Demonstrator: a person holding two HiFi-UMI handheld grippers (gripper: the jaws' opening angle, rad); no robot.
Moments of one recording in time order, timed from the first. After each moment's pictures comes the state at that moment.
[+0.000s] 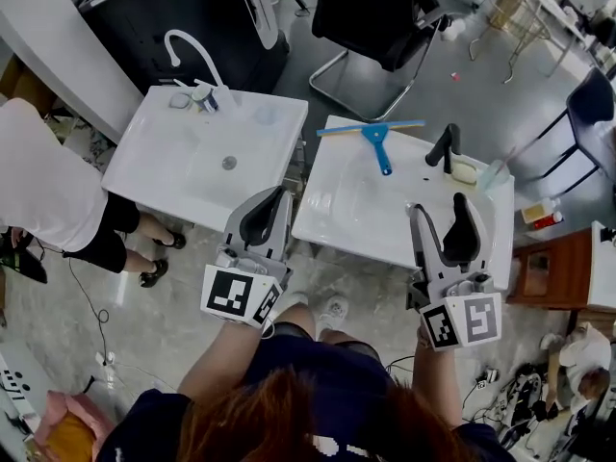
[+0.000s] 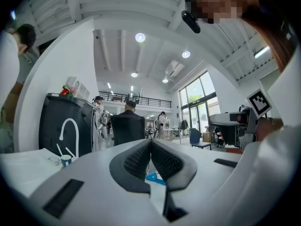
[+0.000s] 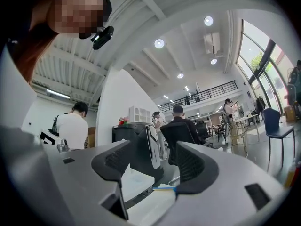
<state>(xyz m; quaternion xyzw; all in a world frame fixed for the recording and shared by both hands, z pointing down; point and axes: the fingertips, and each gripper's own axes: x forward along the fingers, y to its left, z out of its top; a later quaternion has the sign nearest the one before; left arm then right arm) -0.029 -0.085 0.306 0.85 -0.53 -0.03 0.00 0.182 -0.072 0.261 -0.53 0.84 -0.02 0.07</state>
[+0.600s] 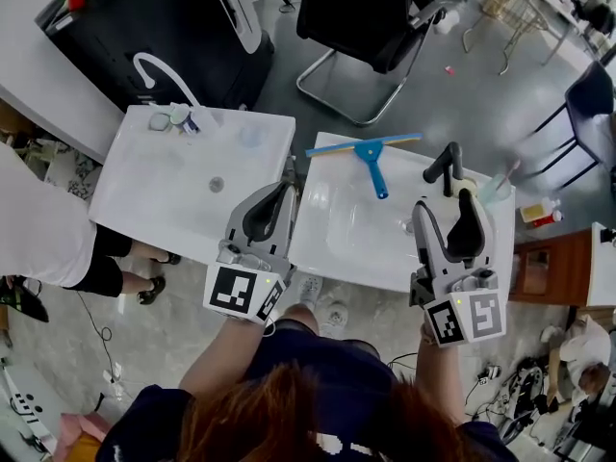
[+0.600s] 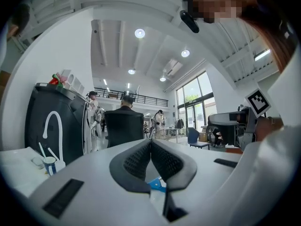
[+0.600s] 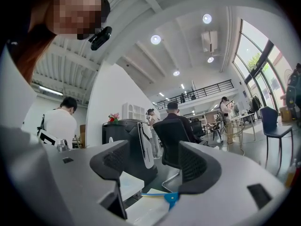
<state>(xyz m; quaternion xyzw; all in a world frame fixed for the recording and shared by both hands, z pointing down) -0.016 -0.203 0.317 0.87 -0.50 -0.02 0.01 0.192 -0.180 0.272 -0.56 0.83 -0.03 0.06</state>
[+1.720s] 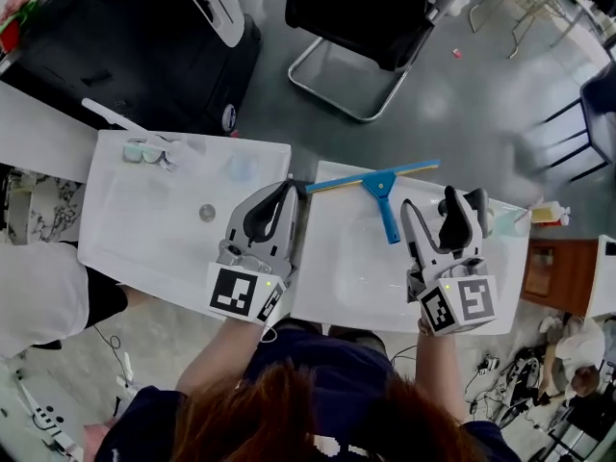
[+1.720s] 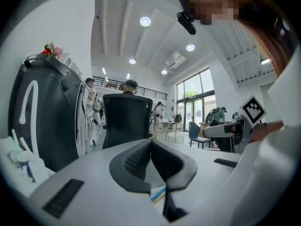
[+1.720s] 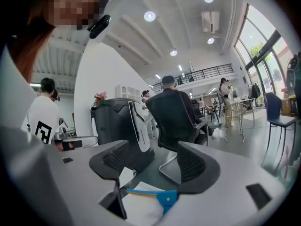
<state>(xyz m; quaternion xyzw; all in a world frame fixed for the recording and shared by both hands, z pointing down) -0.027 -0.398 0.364 0.87 -0.48 -0.02 0.07 0.169 -0.381 0.362 -0.56 0.82 -0.11 -0.02</state>
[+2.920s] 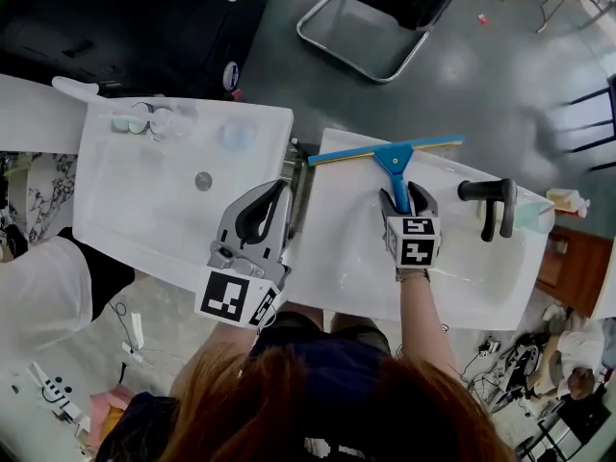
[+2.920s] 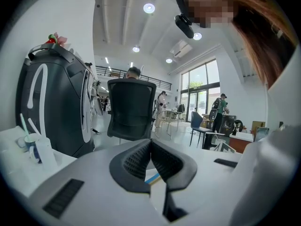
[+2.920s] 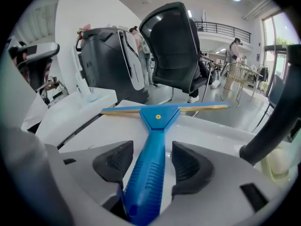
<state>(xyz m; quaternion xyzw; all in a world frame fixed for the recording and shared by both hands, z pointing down) -0.029 -0.388 0.446 0.86 -0.49 0.06 0.11 0.171 -0.399 0.656 -0.52 0.75 -0.26 -0.32</state>
